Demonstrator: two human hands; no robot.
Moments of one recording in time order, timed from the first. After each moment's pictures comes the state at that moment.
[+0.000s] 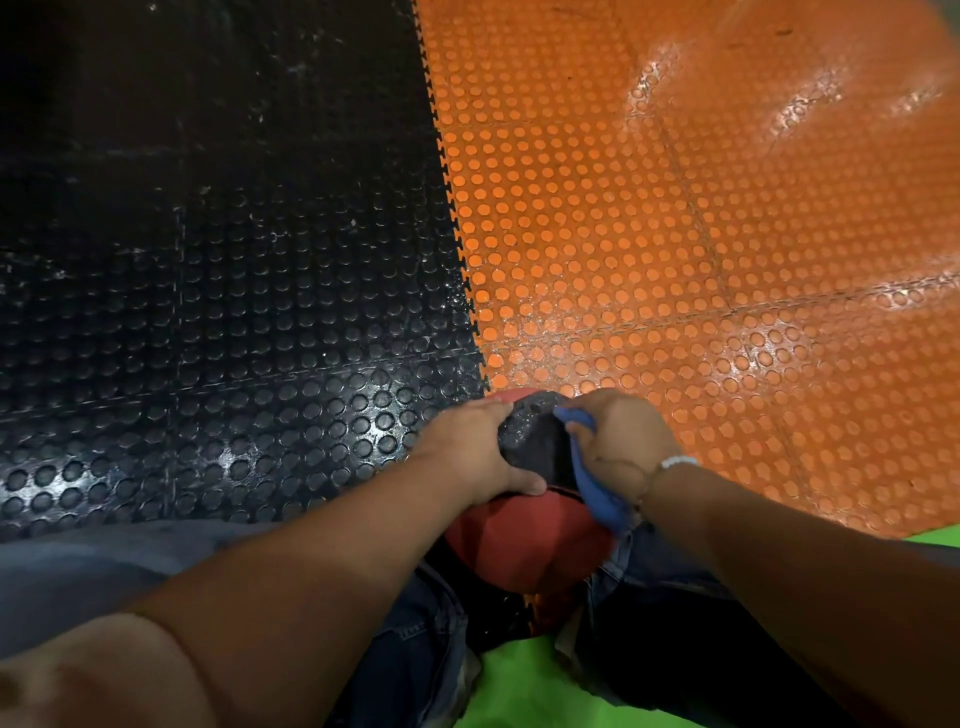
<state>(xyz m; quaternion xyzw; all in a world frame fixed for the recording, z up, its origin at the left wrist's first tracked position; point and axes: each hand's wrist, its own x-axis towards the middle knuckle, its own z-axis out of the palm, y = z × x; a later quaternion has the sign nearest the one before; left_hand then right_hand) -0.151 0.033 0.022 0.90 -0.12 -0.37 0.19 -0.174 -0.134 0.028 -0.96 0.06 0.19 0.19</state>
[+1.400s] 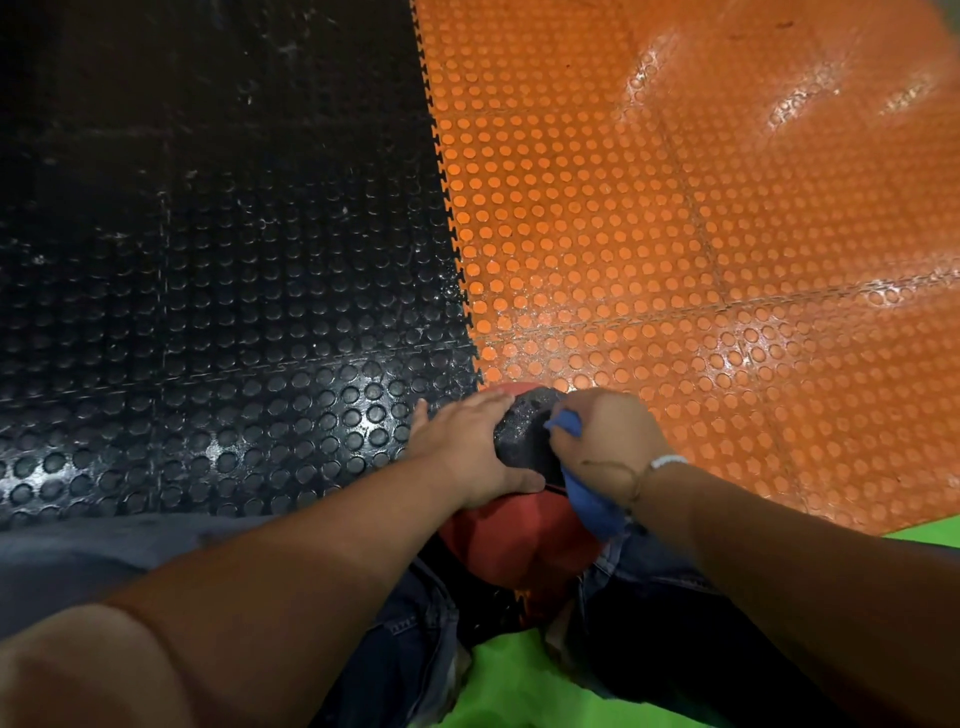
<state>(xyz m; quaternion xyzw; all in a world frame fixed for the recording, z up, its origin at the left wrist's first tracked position) -0.155 0.031 0.009 0.90 -0.14 -0.37 0.17 -0.173 -0.129 0.020 -0.97 0.02 0.19 0.17</state>
